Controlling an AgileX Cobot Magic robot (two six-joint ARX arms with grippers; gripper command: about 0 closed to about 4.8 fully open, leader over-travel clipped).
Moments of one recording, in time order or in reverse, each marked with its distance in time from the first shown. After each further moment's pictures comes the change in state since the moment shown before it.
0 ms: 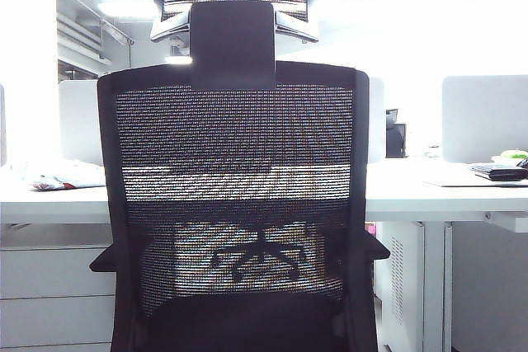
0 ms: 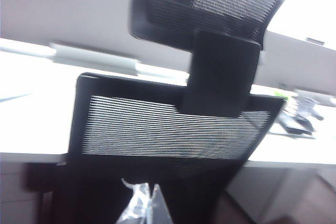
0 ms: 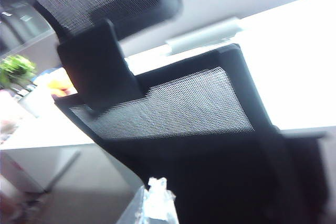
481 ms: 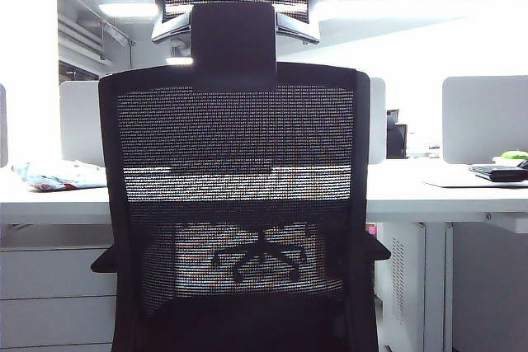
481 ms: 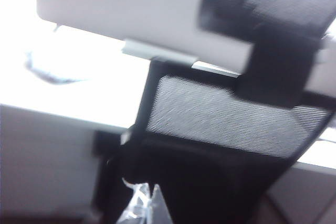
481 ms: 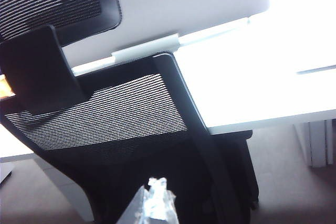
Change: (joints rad) left arm 0.000 -0.399 0.006 -0.482 -0.223 0.003; right arm 0.000 -0.206 -0.051 -0.170 0.203 -0.081
